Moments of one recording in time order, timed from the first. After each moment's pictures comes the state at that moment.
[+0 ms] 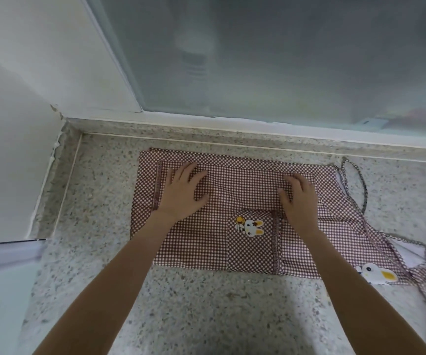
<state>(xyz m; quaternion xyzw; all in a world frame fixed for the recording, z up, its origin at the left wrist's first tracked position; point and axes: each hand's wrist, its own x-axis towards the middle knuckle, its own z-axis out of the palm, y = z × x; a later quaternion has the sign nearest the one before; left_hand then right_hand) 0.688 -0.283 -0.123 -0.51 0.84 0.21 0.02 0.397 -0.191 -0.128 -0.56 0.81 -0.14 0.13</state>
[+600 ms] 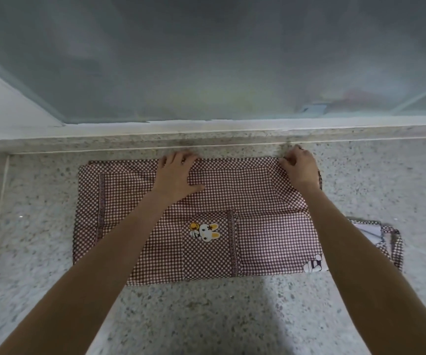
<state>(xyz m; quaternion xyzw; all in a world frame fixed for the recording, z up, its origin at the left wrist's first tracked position) 0.571 -0.320 -0.126 -0.45 0.87 0.18 0.04 0.266 -0.231 -0.119 -0.39 0.88 -0.14 0.21</state>
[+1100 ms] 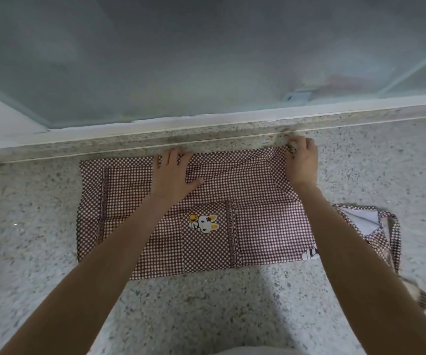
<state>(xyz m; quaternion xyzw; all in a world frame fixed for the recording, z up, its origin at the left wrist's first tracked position) 0.555 -0.303 -0.118 -0.46 0.87 0.15 0.03 0.263 -0.205 -0.113 -0.41 0.88 -0.21 0.09</state>
